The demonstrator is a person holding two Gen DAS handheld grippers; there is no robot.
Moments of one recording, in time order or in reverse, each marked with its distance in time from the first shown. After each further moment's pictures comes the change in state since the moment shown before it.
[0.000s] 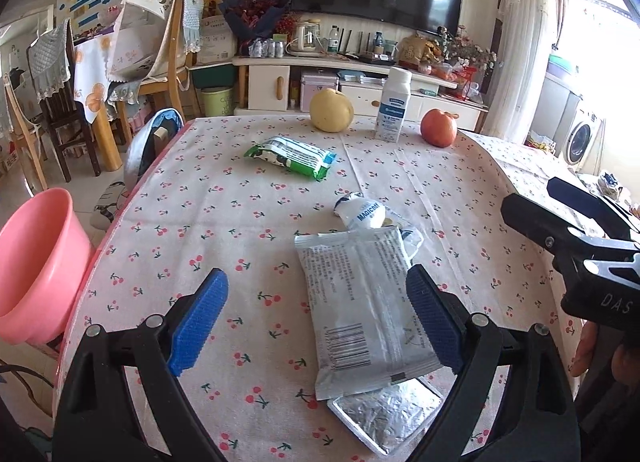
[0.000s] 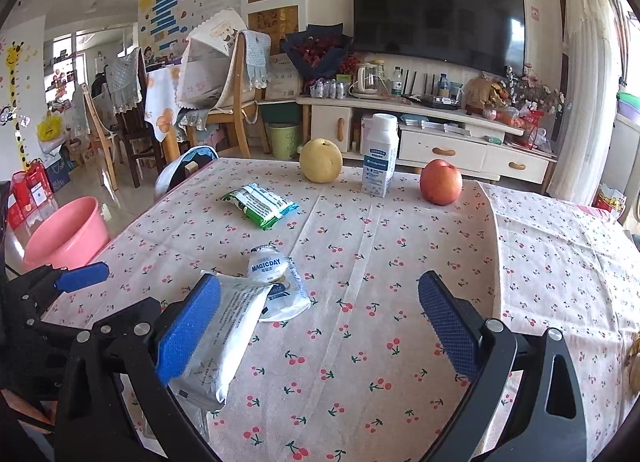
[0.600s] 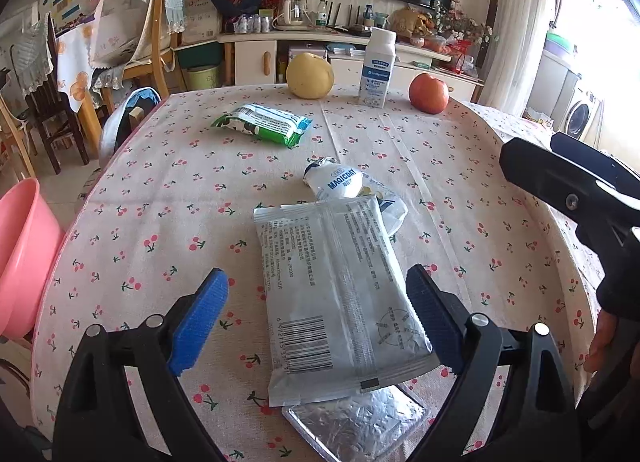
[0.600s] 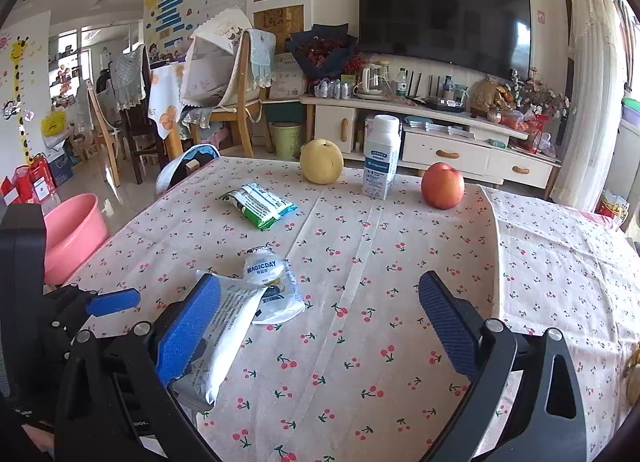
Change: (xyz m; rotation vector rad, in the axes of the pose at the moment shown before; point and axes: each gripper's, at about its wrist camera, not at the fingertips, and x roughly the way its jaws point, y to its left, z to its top) left arm 0.033 -0.024 -0.008 0.023 0.093 -0.012; right arm 0.008 -0.004 0.003 -0.028 0.006 0.015
